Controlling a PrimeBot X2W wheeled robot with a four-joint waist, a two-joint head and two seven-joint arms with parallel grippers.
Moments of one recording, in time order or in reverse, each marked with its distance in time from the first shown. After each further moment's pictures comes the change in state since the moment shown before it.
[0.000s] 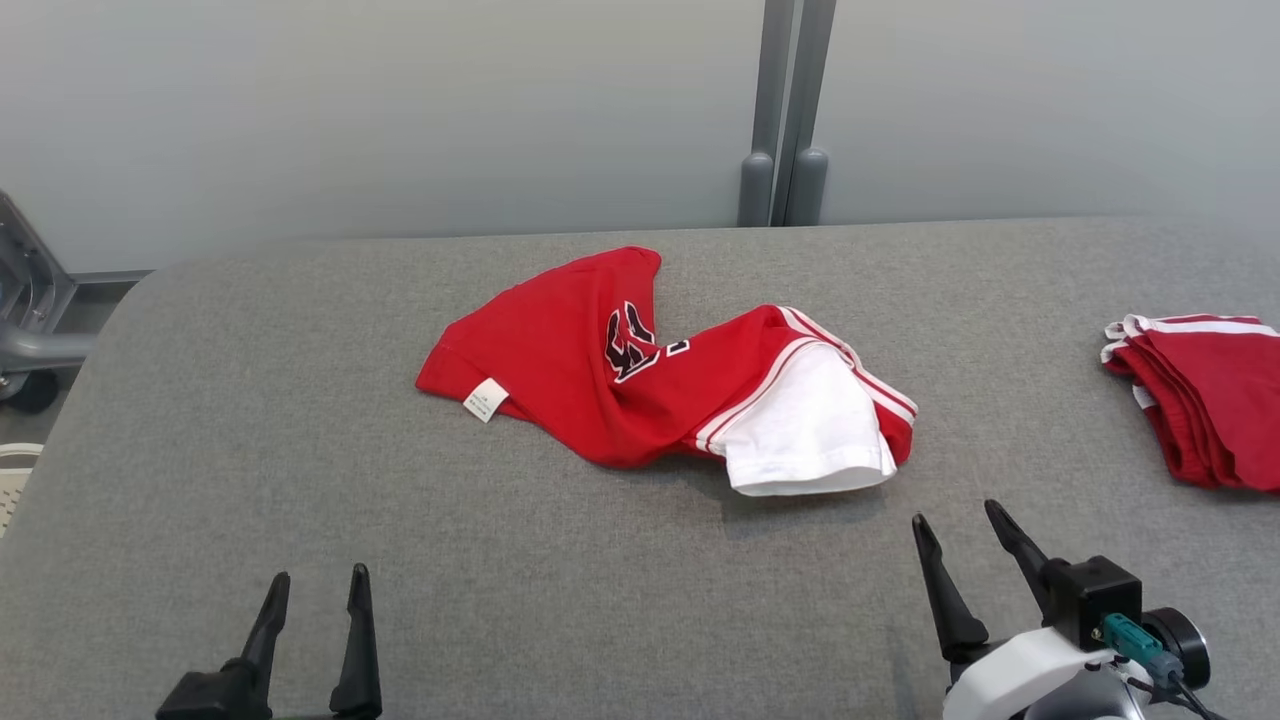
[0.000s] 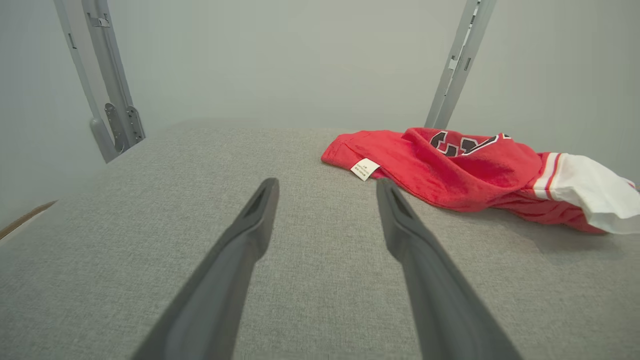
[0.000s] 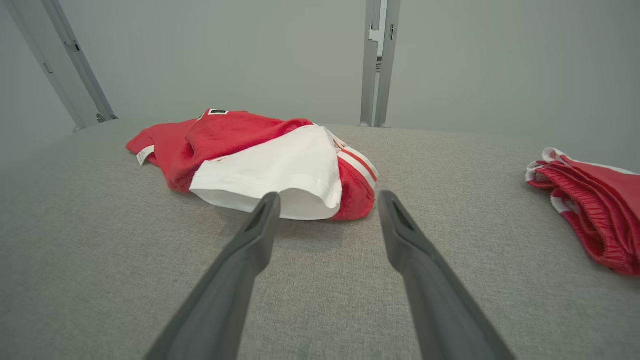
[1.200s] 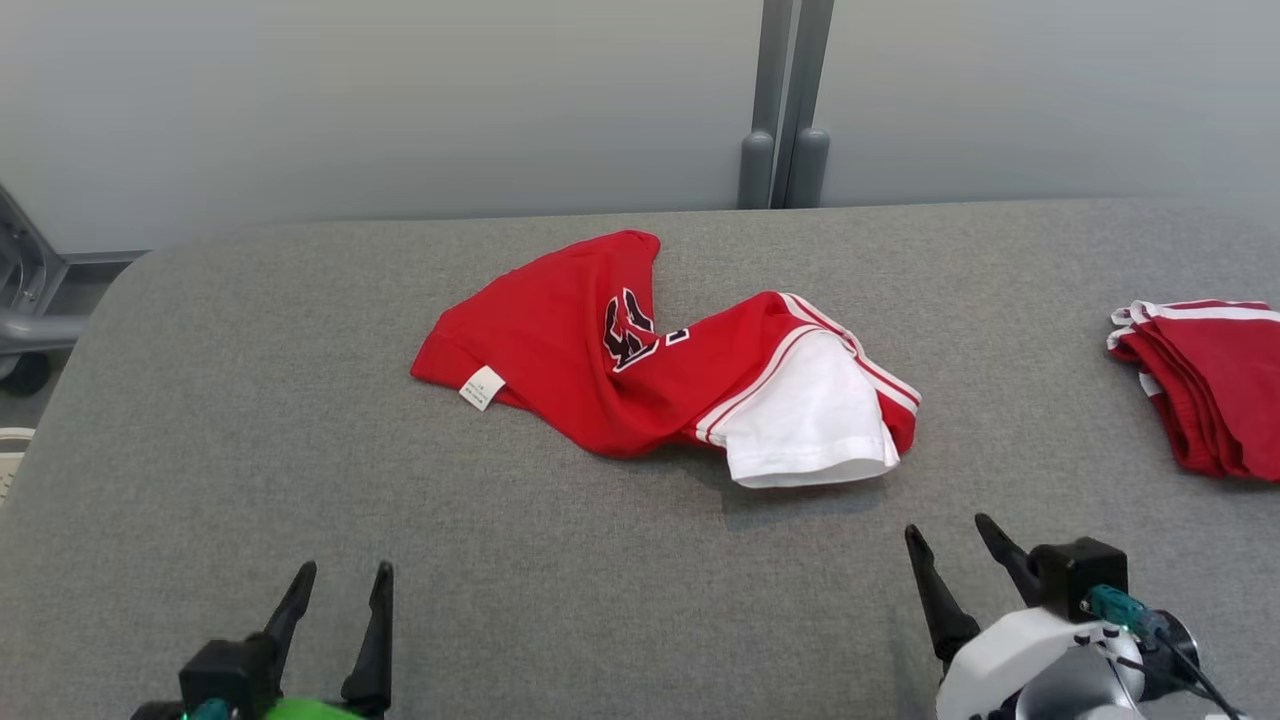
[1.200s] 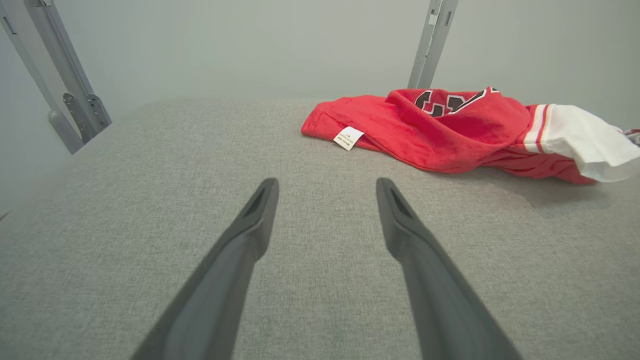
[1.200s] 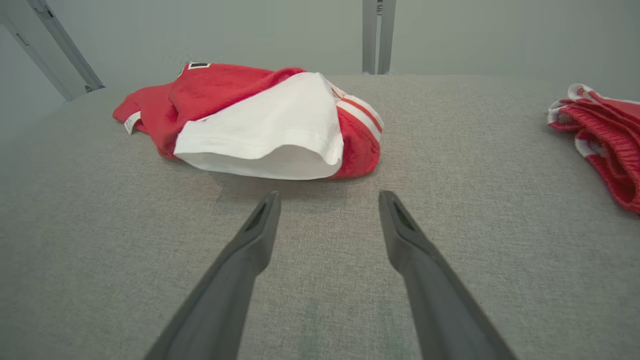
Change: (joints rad) left arm -0.013 0.076 -0.080 0.027 -0.007 -0.030 0.045; right arm 0.012 0.010 -0.009 -0.017 0.043 0.000 0.134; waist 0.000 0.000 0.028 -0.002
